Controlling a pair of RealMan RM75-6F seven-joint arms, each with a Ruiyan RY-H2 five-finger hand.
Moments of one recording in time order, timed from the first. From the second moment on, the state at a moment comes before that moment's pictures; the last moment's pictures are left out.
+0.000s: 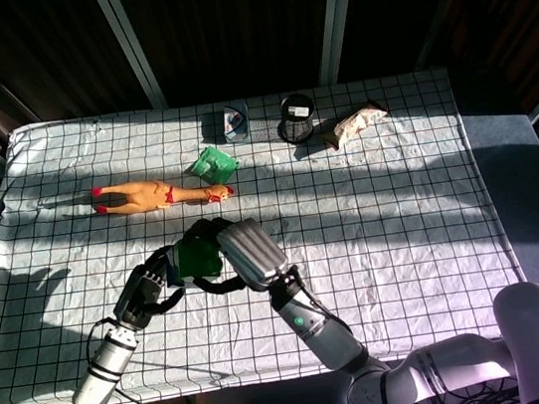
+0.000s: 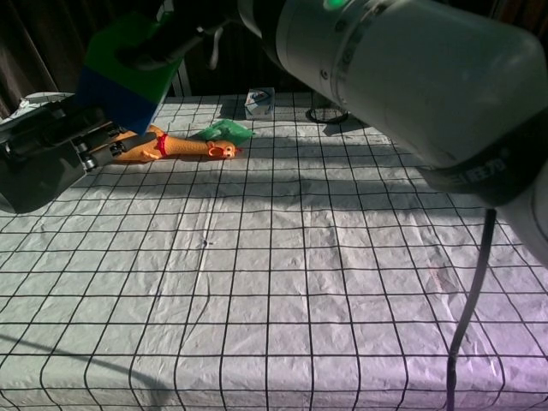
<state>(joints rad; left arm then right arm) -0.57 -1.54 -0.03 -1.28 1.62 1.32 -1.60 1.00 -1.76 0.43 -1.84 -0.98 1.22 -0.45</state>
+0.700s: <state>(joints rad) -0.55 -1.56 -0.06 -1.31 1.60 1.35 -1.57 0.99 -1.76 0.43 -1.83 -0.99 1.22 -0.41</state>
